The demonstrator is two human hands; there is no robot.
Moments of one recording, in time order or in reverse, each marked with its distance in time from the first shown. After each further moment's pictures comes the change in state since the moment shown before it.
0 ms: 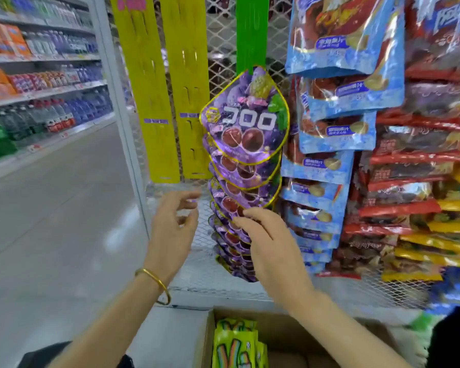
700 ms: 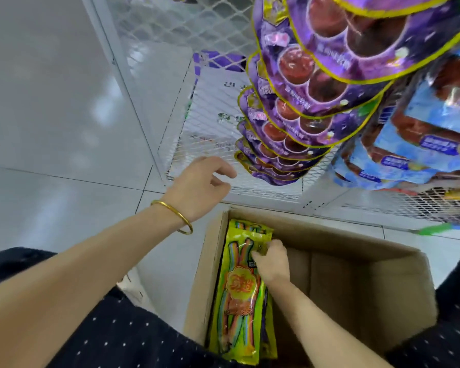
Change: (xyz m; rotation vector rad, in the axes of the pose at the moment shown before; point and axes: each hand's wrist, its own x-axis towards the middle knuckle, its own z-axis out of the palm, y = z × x) left_hand -0.041 -0.138 0.023 0.199 -0.659 -0.475; right_hand -0.243 0.010 0.138 0.017 -0.885 1.517
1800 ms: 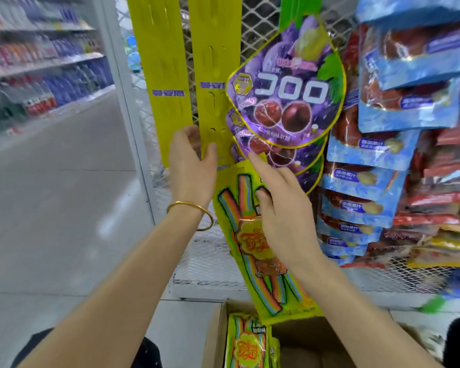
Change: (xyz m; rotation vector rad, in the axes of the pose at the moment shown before) left_hand 0.027 0.153 -0.094 -0.320 0.833 0.420; right_hand -0.140 -0.208 -0.203 0.123 0.662 -1.160
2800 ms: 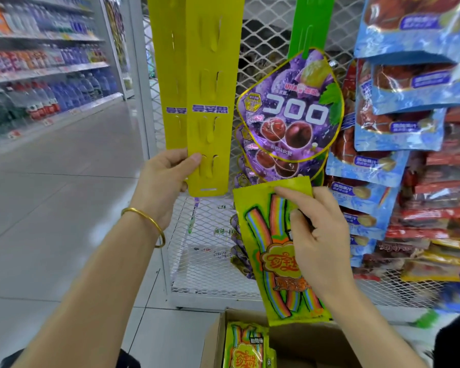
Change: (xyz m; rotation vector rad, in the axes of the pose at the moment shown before) left_hand 0.004 0.011 -0.064 -0.284 -0.288 -0.309; right_hand -0.022 0.000 -0.029 0.160 0.165 -0.031
